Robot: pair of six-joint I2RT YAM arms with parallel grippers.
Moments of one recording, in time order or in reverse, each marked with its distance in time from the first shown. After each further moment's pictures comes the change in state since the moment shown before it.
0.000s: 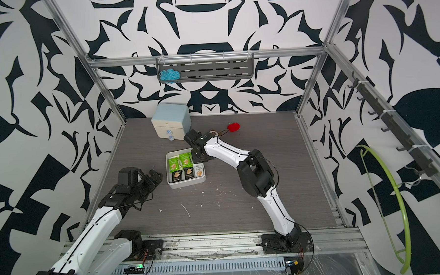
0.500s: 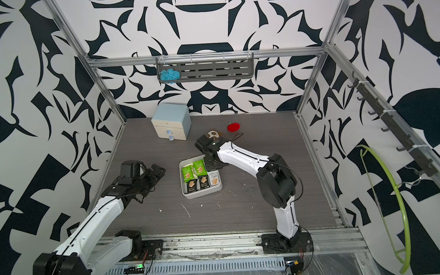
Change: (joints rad) left arm -0.033 0.154 0.098 0.043 0.044 -0.003; right arm 0.000 -0.365 -0.428 -0.039 0.056 -0.021
